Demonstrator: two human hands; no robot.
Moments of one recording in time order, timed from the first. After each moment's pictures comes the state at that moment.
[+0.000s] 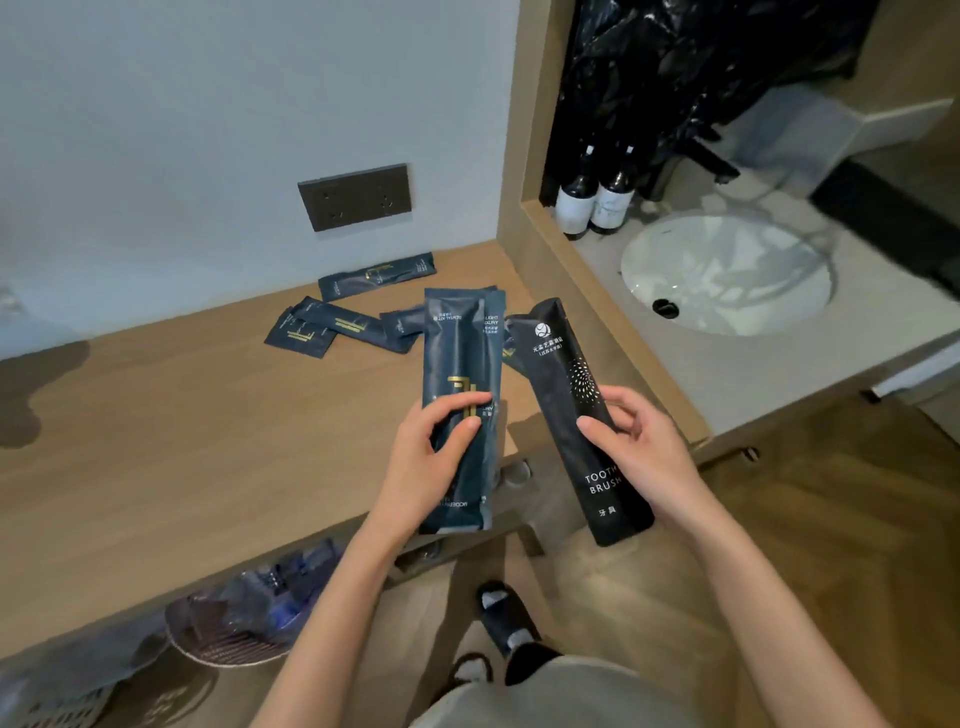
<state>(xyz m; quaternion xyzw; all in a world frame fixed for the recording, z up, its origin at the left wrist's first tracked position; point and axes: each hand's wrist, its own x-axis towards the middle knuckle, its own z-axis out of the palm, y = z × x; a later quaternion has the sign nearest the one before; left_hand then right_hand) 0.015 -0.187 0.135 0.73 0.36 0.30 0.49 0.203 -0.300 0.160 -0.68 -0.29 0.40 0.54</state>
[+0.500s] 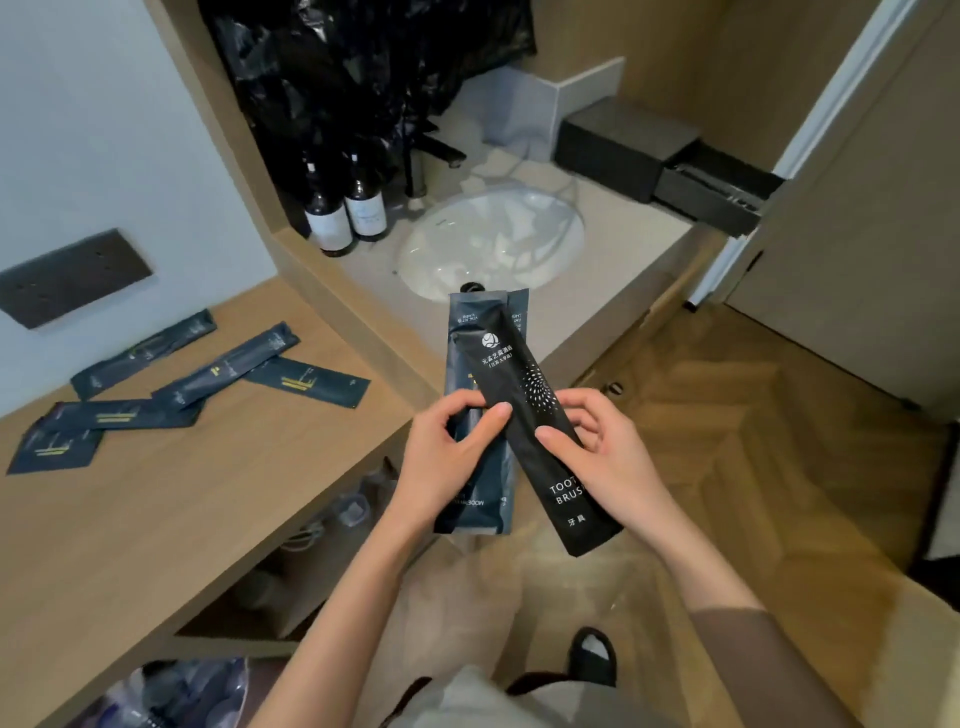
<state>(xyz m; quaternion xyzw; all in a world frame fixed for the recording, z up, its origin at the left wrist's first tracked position) 0.206 -0.323 0.153 0.74 0.22 0.22 0.60 0.294 -0.467 0.167 -0.72 -0.22 0.26 0.60</state>
